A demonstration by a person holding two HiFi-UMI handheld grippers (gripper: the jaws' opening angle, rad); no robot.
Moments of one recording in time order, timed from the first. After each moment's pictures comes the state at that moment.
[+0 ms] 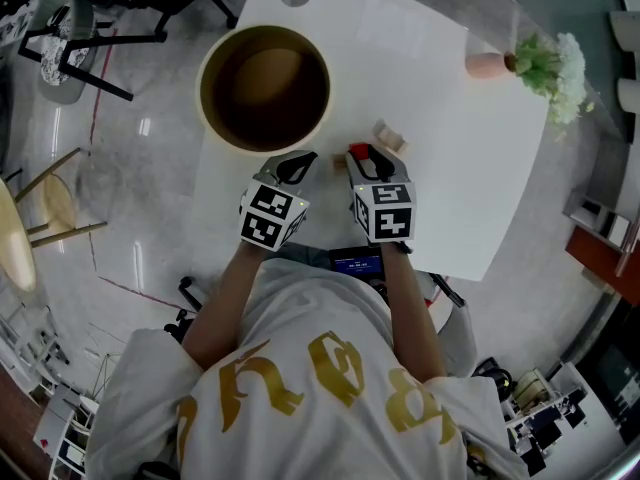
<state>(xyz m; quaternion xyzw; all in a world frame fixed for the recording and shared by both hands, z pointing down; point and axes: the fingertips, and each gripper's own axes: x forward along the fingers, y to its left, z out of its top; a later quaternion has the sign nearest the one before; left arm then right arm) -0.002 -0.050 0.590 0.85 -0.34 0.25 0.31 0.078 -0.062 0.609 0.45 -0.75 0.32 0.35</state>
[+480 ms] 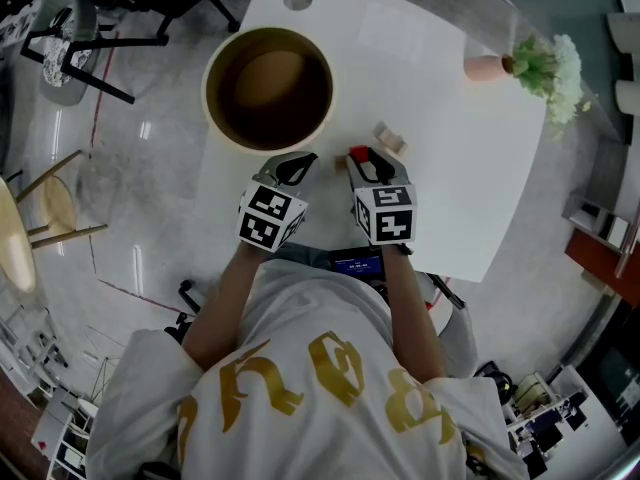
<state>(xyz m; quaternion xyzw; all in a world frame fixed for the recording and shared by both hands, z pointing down) -0.004 -0.051 0.582 0.86 -0.34 0.24 0.31 0.076 -0.060 0.604 0.45 -0.76 0.31 0.35</state>
